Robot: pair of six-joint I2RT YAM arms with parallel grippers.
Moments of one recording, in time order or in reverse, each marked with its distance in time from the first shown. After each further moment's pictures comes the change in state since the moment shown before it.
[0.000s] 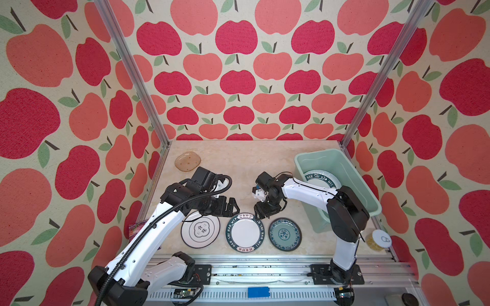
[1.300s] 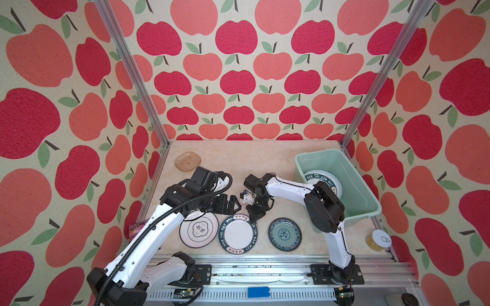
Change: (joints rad) left arm -0.004 -0.006 -0.015 0.080 -0.004 -0.001; right arm 0.055 0.226 0.214 -0.102 -0.100 -0.107
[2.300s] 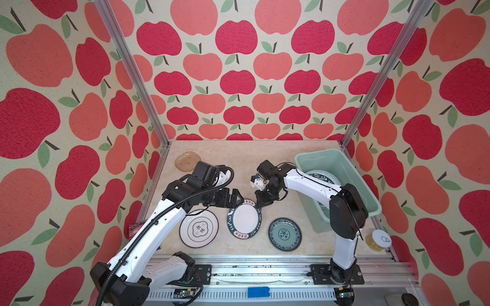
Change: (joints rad) left arm 0.017 0.047 0.051 0.072 0.003 -0.007; right arm -0.121 -0.221 -0.048 0.036 0.015 0.104
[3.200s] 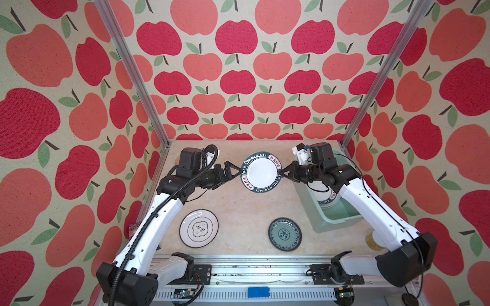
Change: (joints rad) left arm 0.190 0.062 0.026 0.363 0.274 -0.331; right arm -0.310 -0.591 -0.216 0.312 -0.024 0.409
